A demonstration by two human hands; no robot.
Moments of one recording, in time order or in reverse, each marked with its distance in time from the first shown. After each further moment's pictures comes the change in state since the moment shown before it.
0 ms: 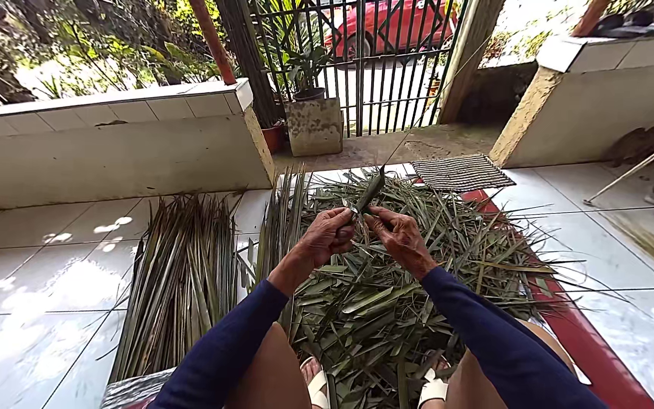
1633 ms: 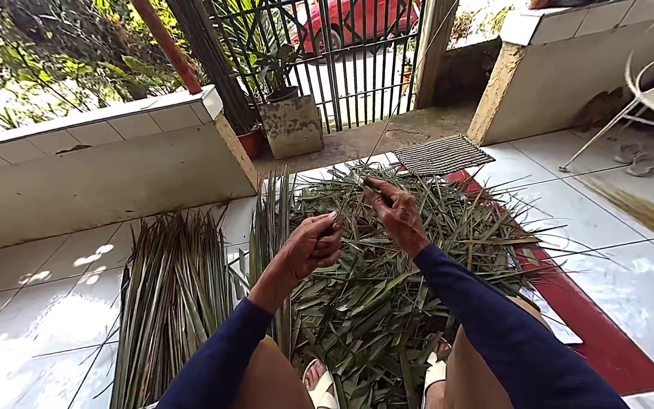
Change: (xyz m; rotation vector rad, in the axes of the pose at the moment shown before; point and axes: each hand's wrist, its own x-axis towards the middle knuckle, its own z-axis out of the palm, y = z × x) left_hand -0.010 0.003 0.010 -0.096 -0.204 -0.122; right_hand 0.013 0.010 -0.027 0.046 0.218 0.060
